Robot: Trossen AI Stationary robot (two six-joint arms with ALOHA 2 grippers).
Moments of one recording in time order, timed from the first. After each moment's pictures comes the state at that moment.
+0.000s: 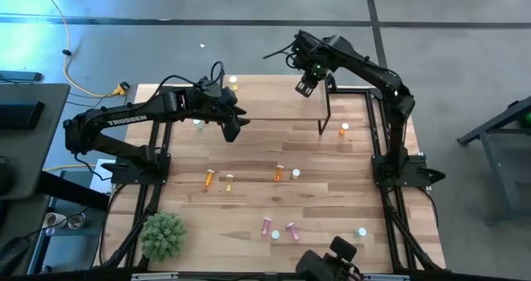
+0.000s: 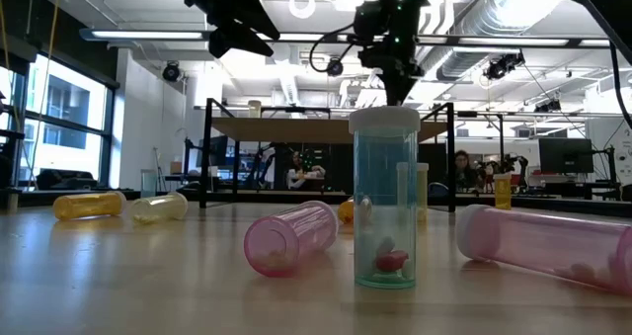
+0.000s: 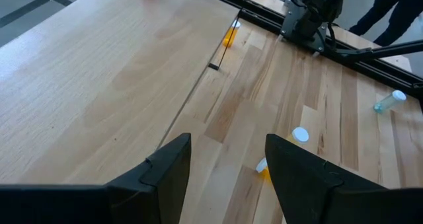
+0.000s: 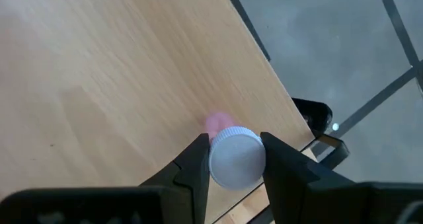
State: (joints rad) left arm 0.44 1.24 1.09 -0.45 0.07 -0.21; right arm -0.66 1.95 2.02 -1.35 0.17 -0.11
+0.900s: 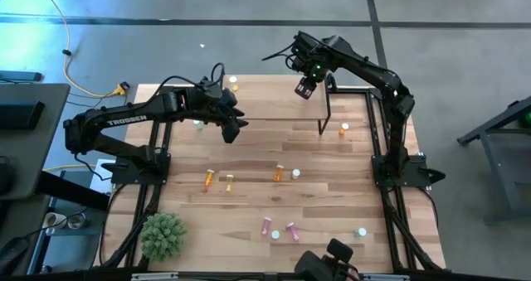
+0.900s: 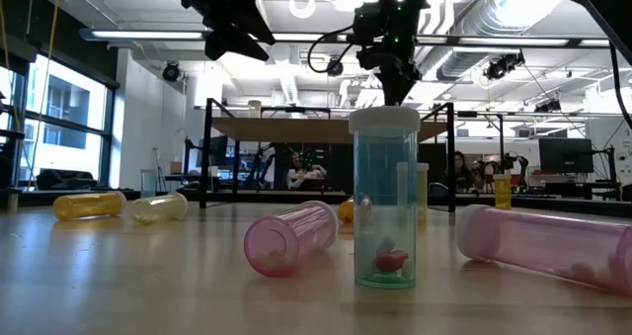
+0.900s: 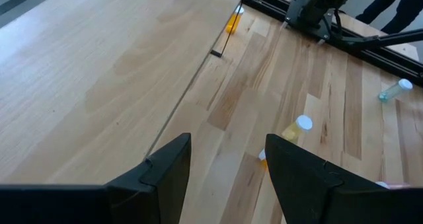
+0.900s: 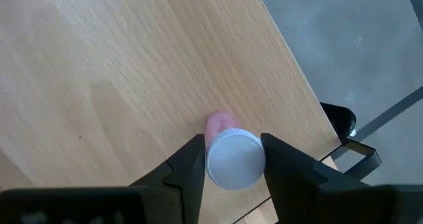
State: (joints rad) left arm 0.44 1.24 1.09 -0.50 0.07 -0.21; right arm -0.66 1.95 2.01 -1.35 0.10 -0.13
